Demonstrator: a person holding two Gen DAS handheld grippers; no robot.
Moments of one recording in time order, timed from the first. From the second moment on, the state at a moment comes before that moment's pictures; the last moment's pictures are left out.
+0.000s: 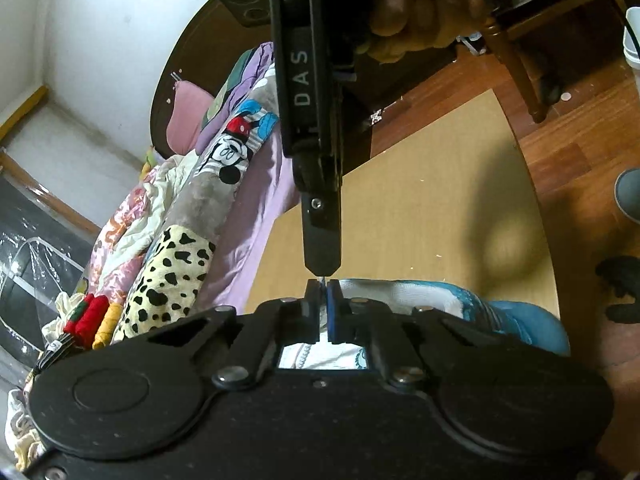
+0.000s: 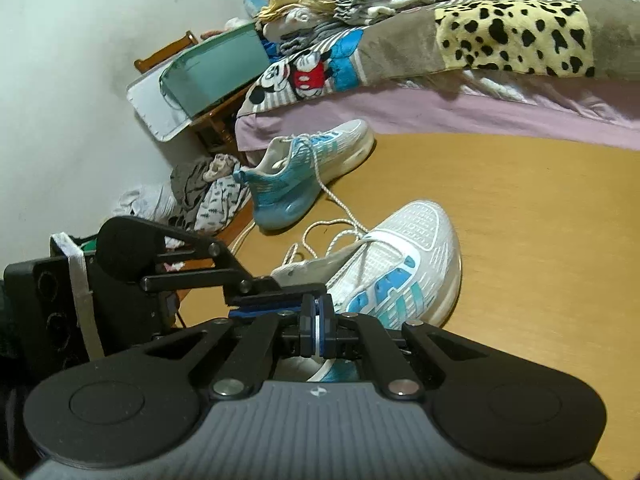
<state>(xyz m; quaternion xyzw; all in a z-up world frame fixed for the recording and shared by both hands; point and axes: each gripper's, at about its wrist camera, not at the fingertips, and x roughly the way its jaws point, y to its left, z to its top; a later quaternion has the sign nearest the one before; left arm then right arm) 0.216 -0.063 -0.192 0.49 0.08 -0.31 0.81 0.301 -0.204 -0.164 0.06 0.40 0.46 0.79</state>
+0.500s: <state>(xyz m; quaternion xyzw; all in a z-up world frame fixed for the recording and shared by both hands) 0.213 -0.060 -0.174 0.38 0.16 -0.34 0.84 0.310 -0.227 -0.167 0.12 0.40 0.39 0.82</state>
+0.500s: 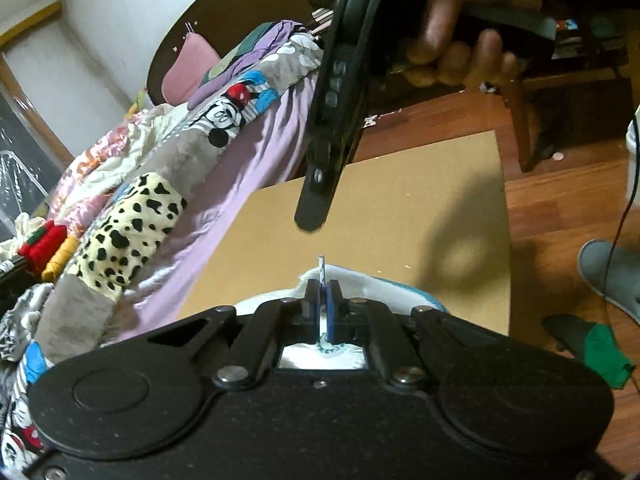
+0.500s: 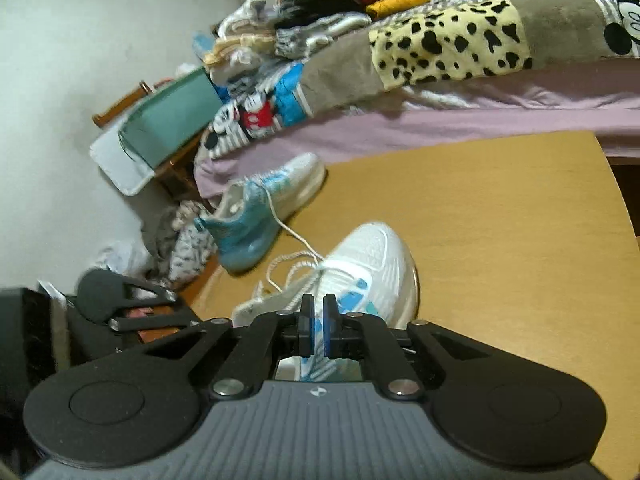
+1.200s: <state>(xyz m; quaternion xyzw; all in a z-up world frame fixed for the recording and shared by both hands) 0.174 -0.052 -0.153 0.31 0.20 -0.46 0.81 0.308 -0.165 -0.185 0.02 0.44 0.36 0.82</state>
